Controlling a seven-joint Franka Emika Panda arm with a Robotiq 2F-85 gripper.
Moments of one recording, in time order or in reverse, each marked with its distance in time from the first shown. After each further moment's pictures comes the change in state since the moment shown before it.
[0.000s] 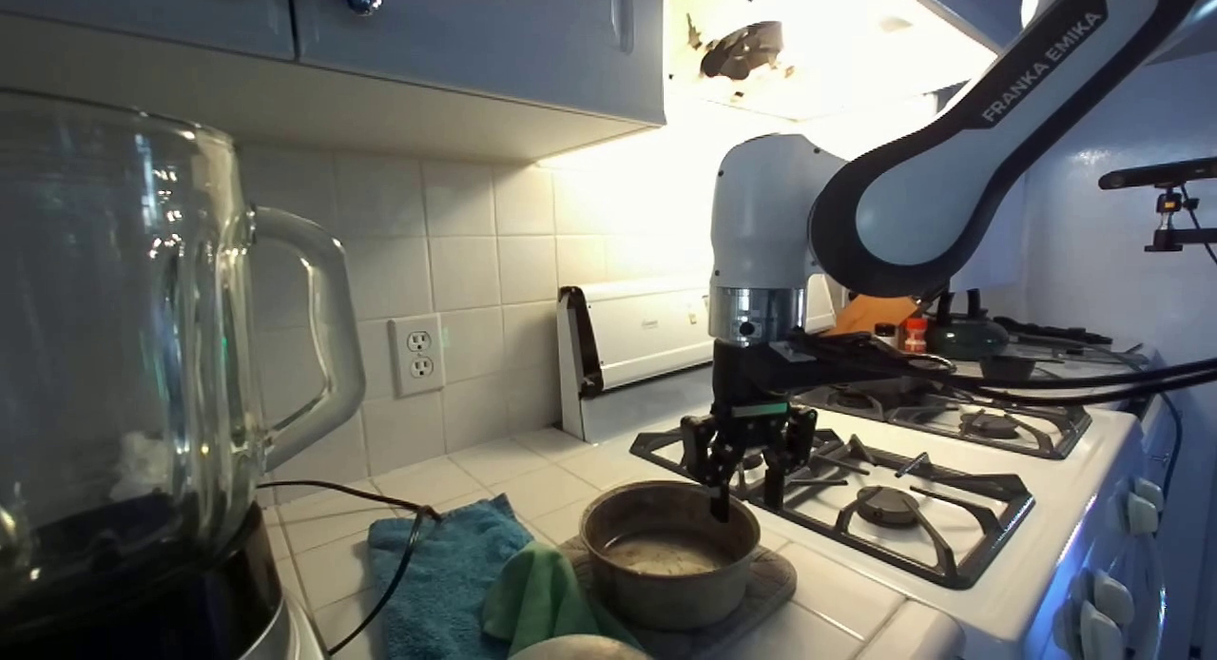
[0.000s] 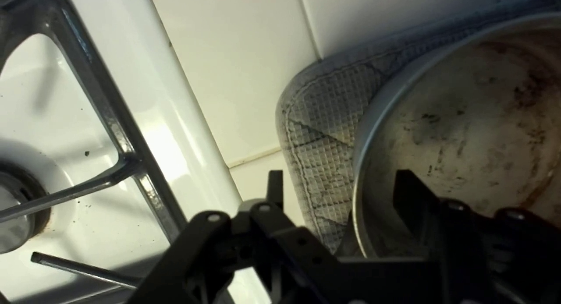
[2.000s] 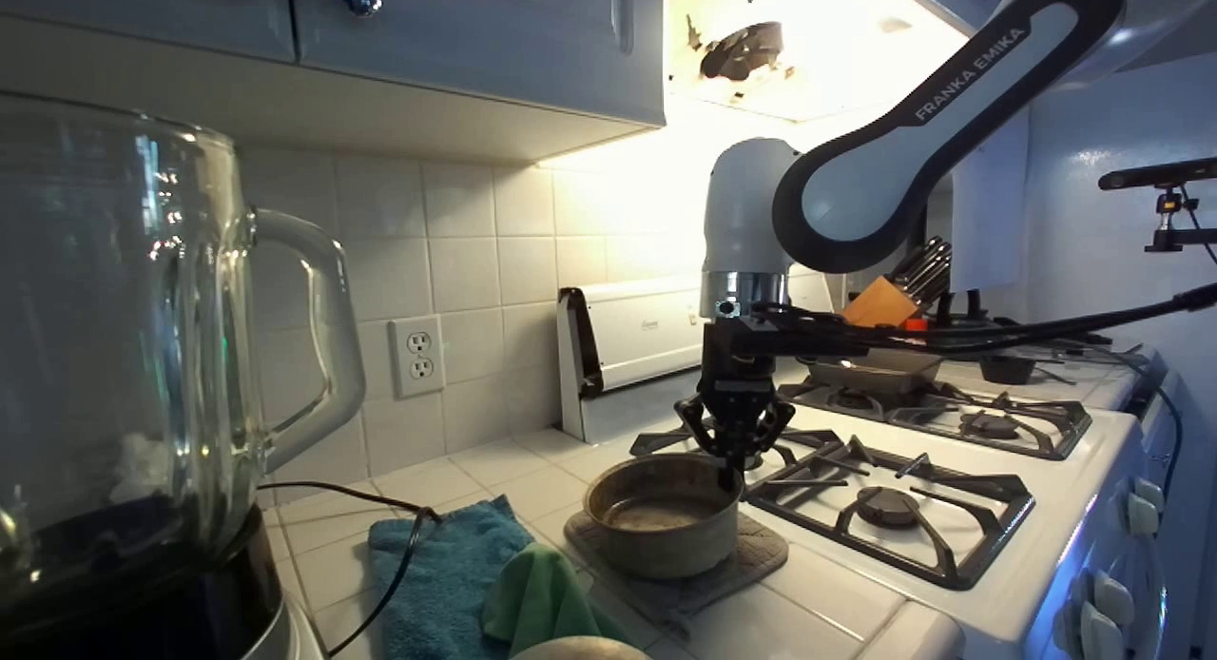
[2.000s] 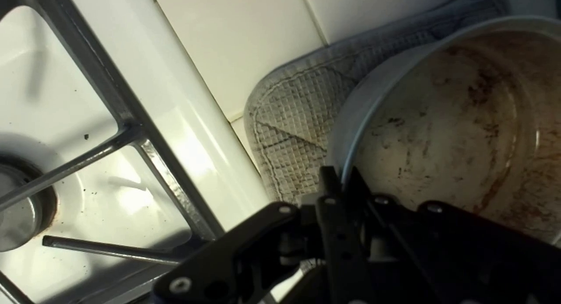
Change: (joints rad) arm -0.112 0.030 0.039 0.072 0.073 -0.031 0.010
